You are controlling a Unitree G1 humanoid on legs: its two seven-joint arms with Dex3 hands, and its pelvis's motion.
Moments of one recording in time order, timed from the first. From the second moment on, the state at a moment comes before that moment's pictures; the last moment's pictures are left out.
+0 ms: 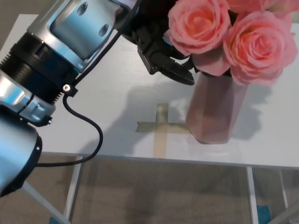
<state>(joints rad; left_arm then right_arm) -1.36 0.46 -0.63 0.40 0.00 0.57 -1.02 -0.26 -0.30 -0.20 1.29 -0.02 -0.10 0.01</state>
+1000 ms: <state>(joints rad) -1.33 0.55 -0.63 0.24 0.28 0.52 -1.05 -0.27 -0.30 -0.21 1.29 -0.02 -0.10 0.03</state>
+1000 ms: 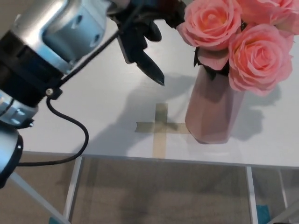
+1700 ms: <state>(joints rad) -0.84 0.68 -0.08 -0.10 0.21 0.45 -0.94 -0.27 -0.31 -0.20 1.29 -0.02 -0.09 0.04</state>
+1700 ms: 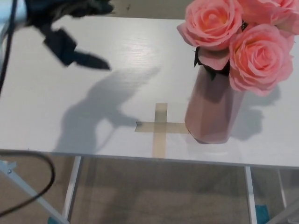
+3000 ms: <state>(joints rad) 0.33 0.34 0.32 0.21 0.15 0.08 -0.65 -0.20 -0.30 -0.20 1.30 -0.03 -0.09 0.02</state>
